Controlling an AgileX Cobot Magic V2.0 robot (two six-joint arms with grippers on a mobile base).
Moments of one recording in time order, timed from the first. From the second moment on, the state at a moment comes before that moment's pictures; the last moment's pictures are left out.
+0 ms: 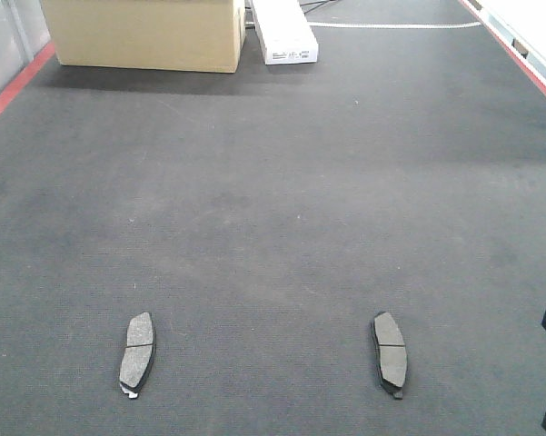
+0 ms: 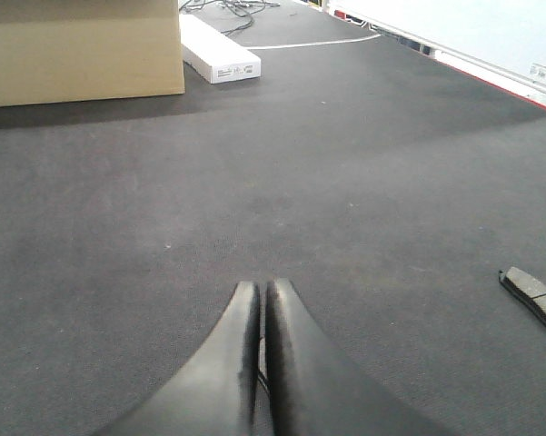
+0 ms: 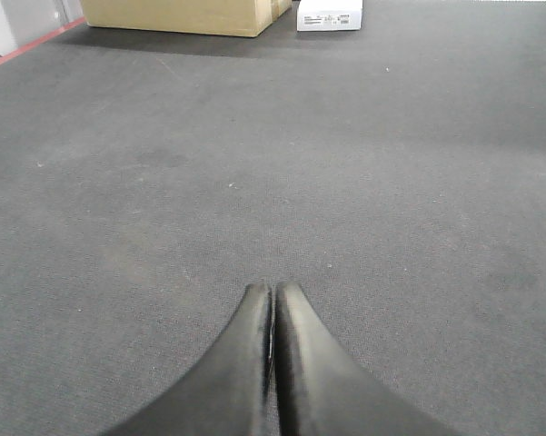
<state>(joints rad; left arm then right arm) -0.35 0.23 -0.59 0.01 0.70 -0.09 0.35 0.40 -0.38 -0.22 0.38 0.28</state>
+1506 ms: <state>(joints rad) -0.35 0.23 -0.59 0.01 0.70 -0.09 0.35 0.40 -0.38 -0.22 0.38 0.28</state>
